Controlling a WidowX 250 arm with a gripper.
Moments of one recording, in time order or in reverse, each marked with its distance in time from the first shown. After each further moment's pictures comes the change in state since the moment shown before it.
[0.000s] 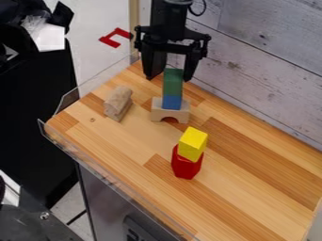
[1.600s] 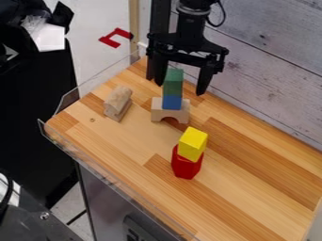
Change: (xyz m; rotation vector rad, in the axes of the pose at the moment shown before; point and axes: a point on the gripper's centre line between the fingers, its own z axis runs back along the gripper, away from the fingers) arm -0.033 -0.022 0.010 -0.002 -0.074 -0.183
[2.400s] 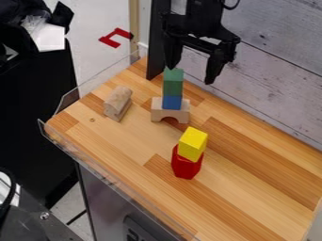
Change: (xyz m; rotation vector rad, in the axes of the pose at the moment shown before) arm -0.002 -0.019 0.027 -0.029 -0.104 -0.307
